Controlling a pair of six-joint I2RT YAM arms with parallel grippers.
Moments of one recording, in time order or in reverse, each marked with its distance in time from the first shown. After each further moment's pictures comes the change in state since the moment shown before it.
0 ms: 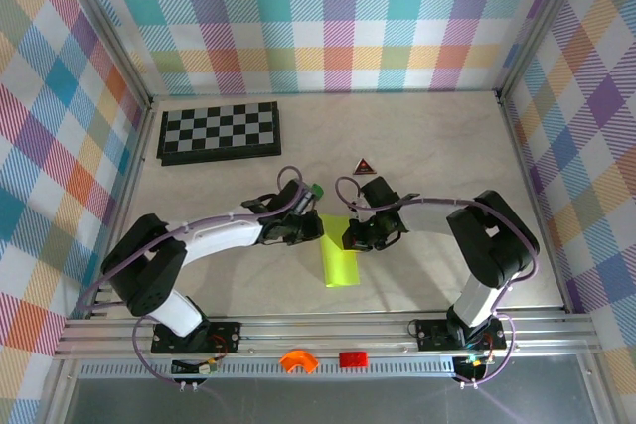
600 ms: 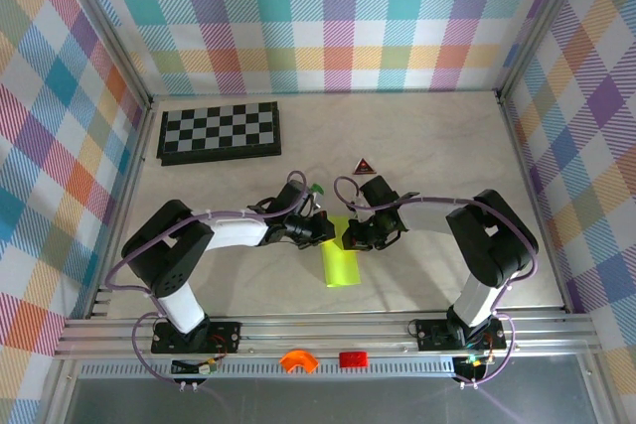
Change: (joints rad) left arm 0.031 0.154 -0.052 0.305 0.315 -0.040; right arm -0.002 0.004 0.005 -0.013 0.000 -0.027
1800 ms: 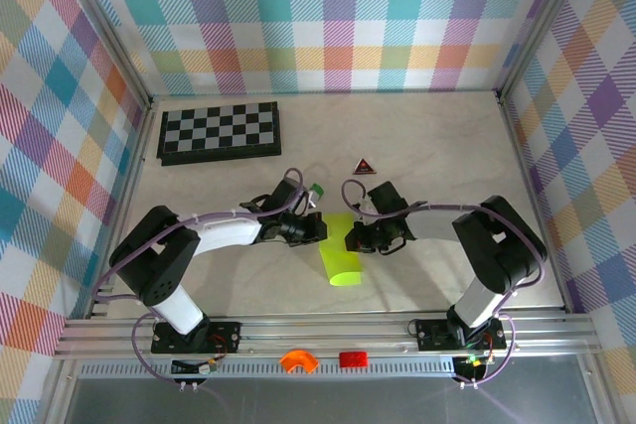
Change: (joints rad) left arm 0.027 -0.075 0.011 -0.149 -0.043 0.161; right arm -0.018 -0.061 -0.121 0.154 -0.026 0.027
